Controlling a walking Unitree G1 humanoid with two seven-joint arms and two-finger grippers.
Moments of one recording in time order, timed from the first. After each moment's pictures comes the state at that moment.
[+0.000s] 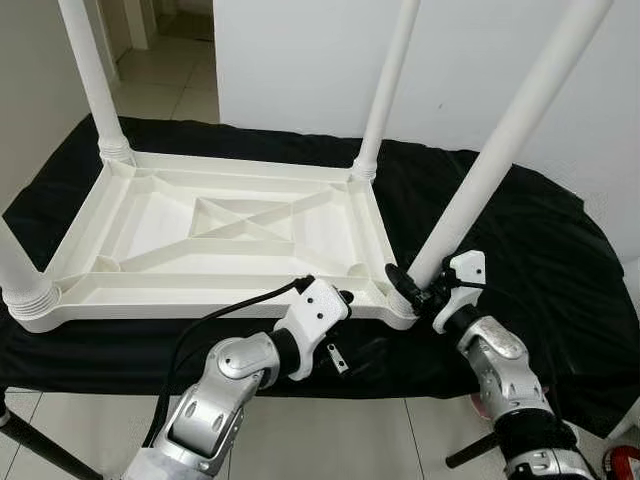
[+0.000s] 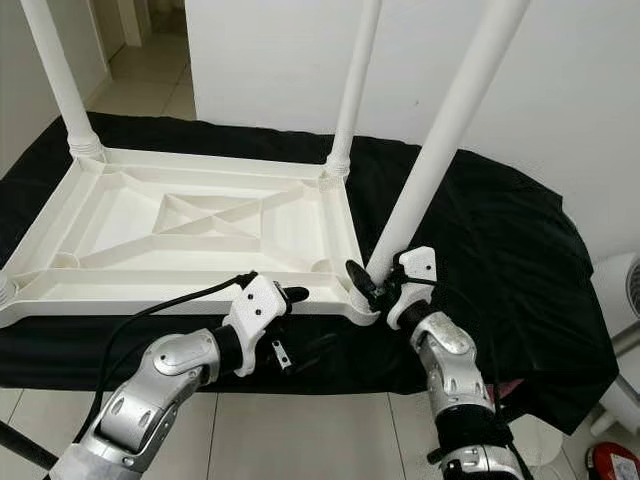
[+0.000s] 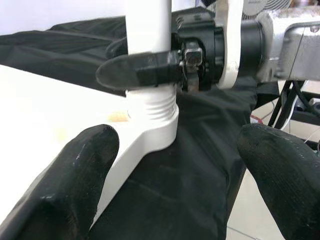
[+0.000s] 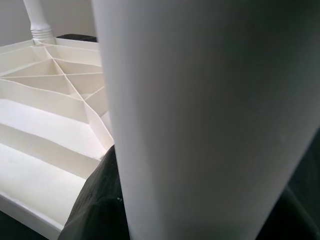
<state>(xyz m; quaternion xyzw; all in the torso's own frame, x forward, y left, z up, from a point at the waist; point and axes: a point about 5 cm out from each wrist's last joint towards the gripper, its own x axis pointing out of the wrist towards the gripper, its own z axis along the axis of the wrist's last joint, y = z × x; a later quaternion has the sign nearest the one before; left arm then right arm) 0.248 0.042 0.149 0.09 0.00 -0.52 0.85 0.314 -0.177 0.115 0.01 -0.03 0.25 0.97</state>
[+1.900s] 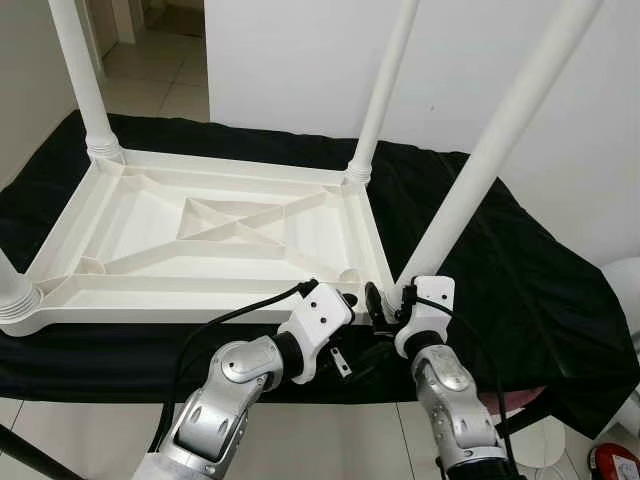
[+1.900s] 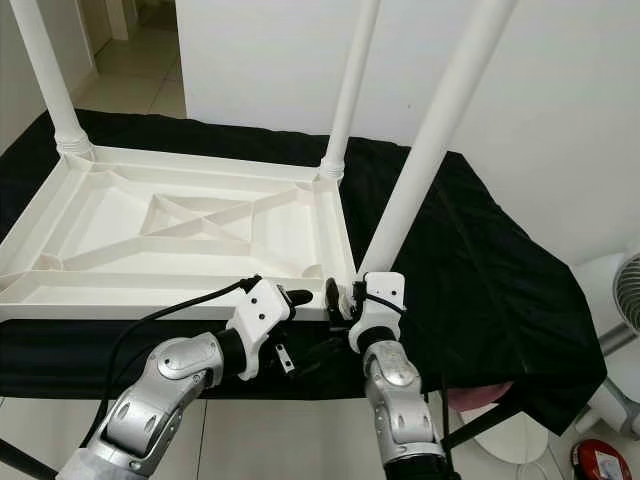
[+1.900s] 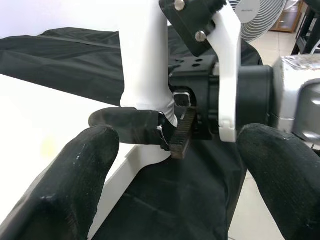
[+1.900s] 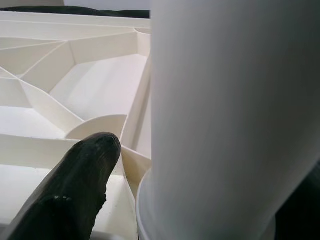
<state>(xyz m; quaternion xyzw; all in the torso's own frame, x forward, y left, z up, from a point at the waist) 0.248 0.042 0.146 0.09 -0.01 -0.51 0.86 0.289 -0.134 0.107 0.03 0.00 0.09 1.00</state>
